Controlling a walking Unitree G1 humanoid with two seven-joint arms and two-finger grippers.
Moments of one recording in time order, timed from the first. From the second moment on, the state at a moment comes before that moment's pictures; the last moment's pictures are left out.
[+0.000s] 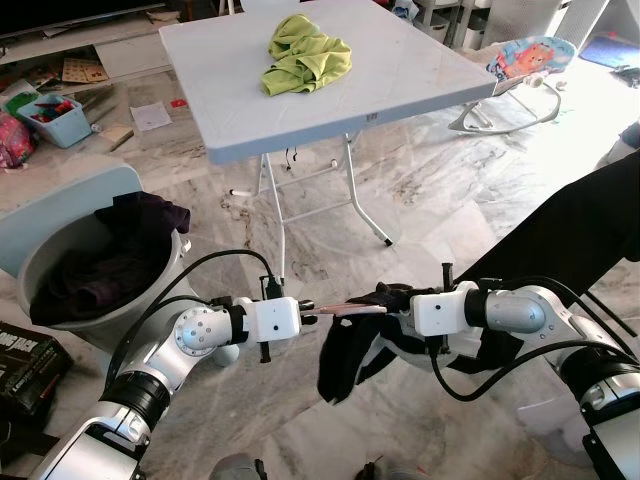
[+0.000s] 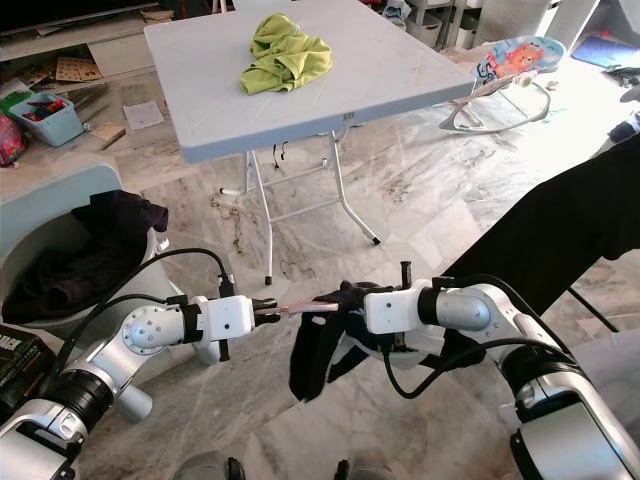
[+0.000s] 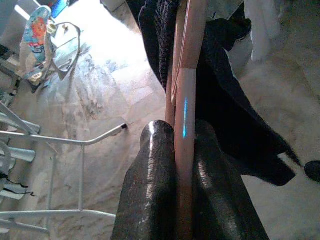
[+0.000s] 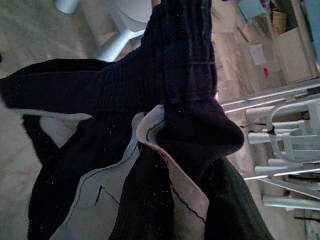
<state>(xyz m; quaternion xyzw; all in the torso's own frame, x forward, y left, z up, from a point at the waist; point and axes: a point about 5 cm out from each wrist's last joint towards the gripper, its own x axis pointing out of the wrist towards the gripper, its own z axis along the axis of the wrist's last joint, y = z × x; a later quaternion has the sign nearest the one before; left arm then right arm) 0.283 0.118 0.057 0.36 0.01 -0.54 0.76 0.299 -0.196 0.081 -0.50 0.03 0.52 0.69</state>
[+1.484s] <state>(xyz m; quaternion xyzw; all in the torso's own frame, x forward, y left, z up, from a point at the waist) 0.290 0.134 0.042 0.20 0.07 -0.39 0.90 0.337 -0.182 0.110 -0.36 -0.06 0.29 0.89</state>
